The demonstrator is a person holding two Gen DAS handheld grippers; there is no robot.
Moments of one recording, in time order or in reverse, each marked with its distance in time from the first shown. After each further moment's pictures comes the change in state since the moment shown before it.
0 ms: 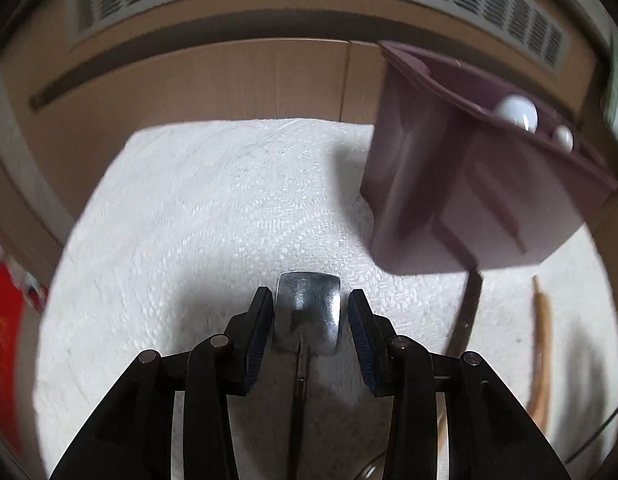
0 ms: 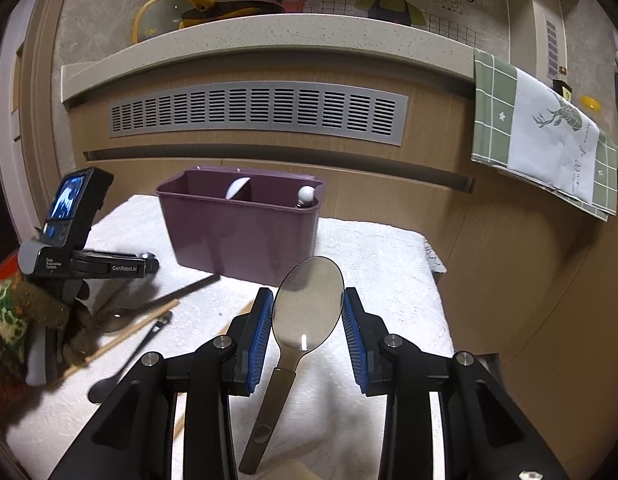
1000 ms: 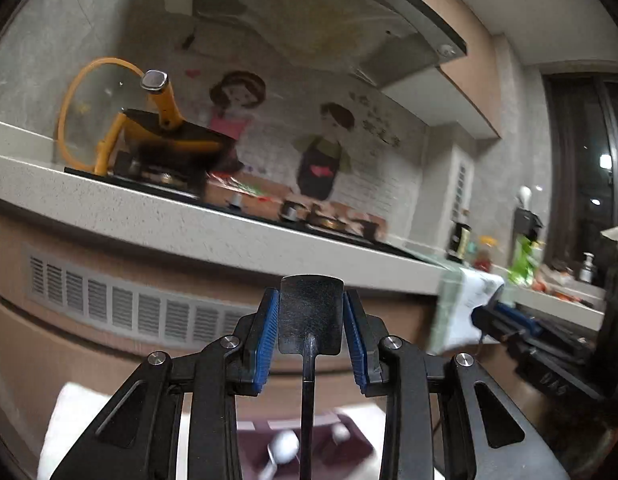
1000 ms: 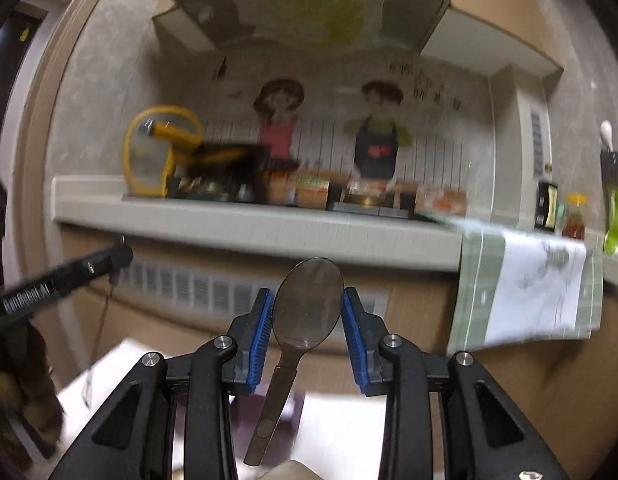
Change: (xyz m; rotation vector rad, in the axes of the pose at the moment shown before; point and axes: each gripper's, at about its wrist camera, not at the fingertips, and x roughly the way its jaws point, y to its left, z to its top) left arm -0.188 -0.017 0.118 -0.059 -0.815 -0.460; right arm -0.042 -0.010 0.168 0.007 -0.411 -0.046
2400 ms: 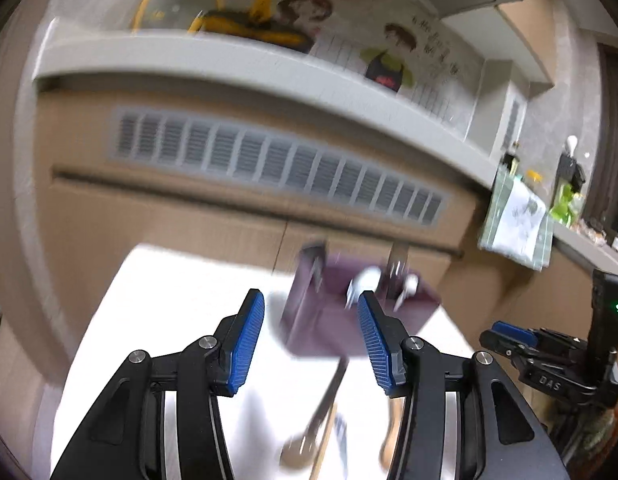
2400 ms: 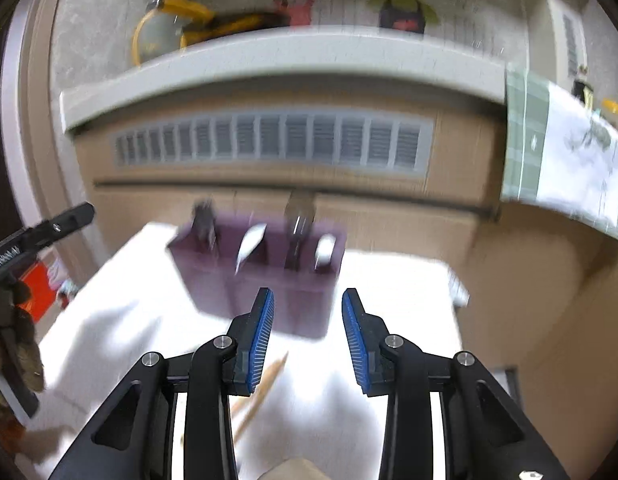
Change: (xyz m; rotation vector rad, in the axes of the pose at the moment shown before) left arm -0.098 0.055 -0.109 -0.081 0.341 0.184; right arm 0.004 0.016 -0.130 0.041 0.453 0.141
